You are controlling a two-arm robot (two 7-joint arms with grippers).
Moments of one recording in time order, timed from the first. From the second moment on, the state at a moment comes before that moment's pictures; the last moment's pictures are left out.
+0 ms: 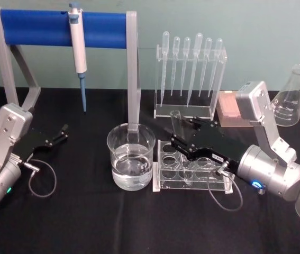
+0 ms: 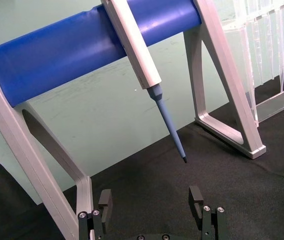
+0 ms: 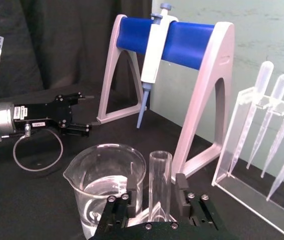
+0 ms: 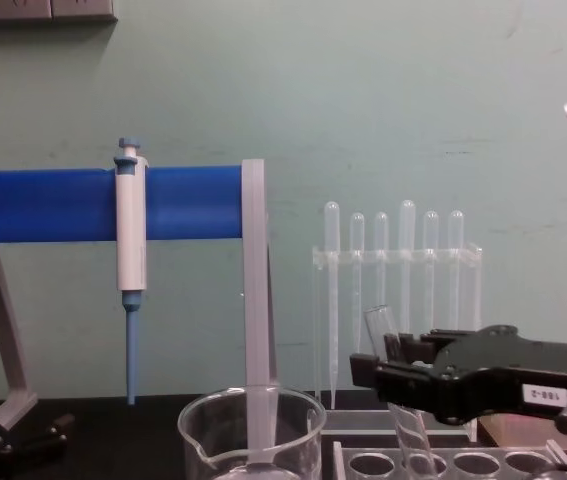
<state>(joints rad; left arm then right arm) -0.20 0.60 0.45 -1.41 -0.25 -0.12 0.03 0.25 0.48 -0.44 -1.62 0.38 0.11 0.45</state>
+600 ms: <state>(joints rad) -0.20 0.60 0.45 -1.41 -0.25 -0.12 0.03 0.01 0.59 -0.27 -1.81 0.40 0.21 0.30</state>
